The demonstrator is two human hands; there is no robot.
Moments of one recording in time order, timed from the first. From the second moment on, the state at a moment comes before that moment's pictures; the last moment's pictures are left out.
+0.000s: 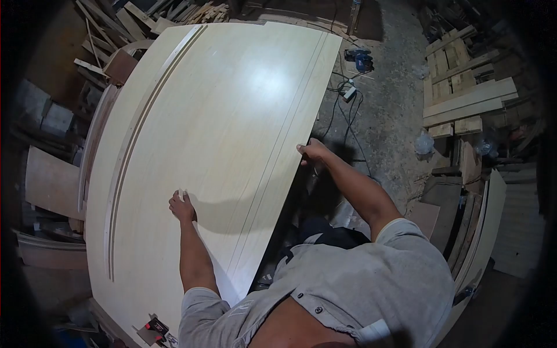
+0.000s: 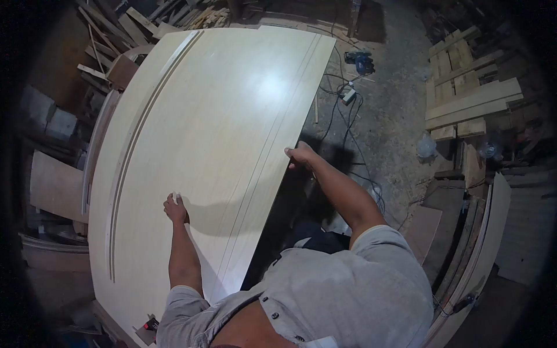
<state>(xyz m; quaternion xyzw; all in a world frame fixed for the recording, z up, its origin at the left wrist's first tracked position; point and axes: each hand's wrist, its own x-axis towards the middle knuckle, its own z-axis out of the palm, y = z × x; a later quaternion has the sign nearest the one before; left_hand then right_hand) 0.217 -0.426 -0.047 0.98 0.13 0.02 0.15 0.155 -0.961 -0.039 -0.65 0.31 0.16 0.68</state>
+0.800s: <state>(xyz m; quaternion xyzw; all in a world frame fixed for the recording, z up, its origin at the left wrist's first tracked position) 0.053 -0.807 0.033 0.89 0.01 -0.03 0.45 0.164 -0.988 -0.052 -0.69 0.15 0.25 0.67</state>
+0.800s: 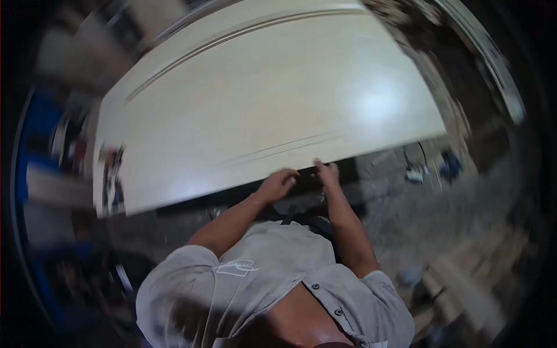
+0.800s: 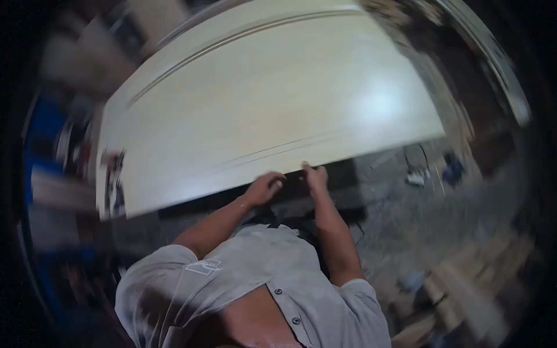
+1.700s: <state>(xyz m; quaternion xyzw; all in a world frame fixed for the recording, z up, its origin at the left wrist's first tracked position) -0.516 -0.583 -0.131 0.55 0.61 0.20 0.53 -0.030 -0.606 0.102 -0.63 -0.36 0.51 0.47</state>
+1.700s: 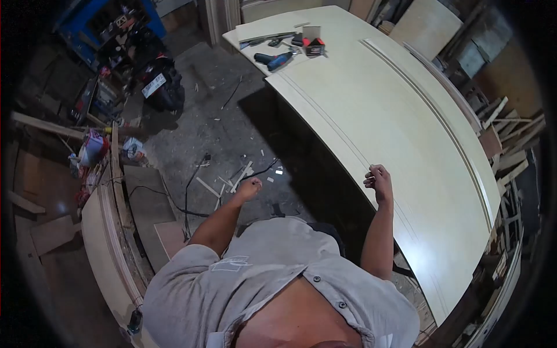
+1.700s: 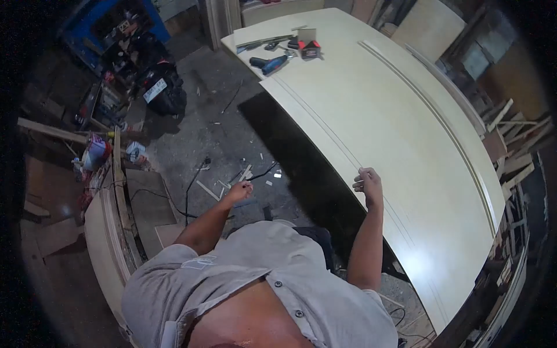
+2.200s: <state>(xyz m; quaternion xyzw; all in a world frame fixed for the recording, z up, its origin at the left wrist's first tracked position) -0.565 -0.311 -0.042 0.48 0.58 0.30 0.58 -0.067 -0.363 0.236 -0.33 -0.58 0.23 0.71</state>
